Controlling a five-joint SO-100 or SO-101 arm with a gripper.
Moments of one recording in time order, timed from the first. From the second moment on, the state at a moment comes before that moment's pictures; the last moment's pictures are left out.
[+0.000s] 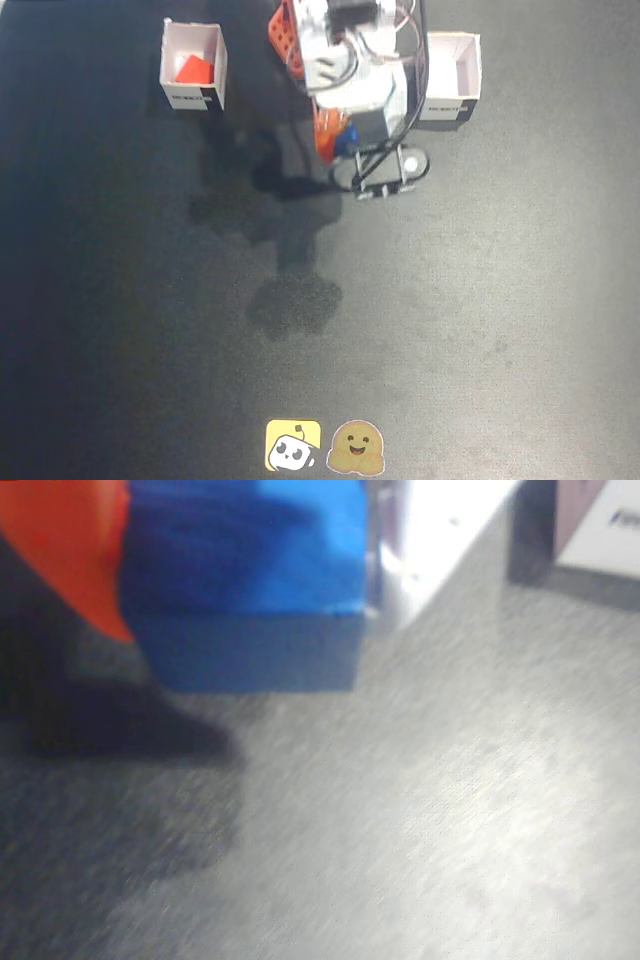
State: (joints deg) arm -15.6 144.9 137.2 83.7 90.6
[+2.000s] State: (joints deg) arm -73.7 139.2 127.5 94.1 97.5
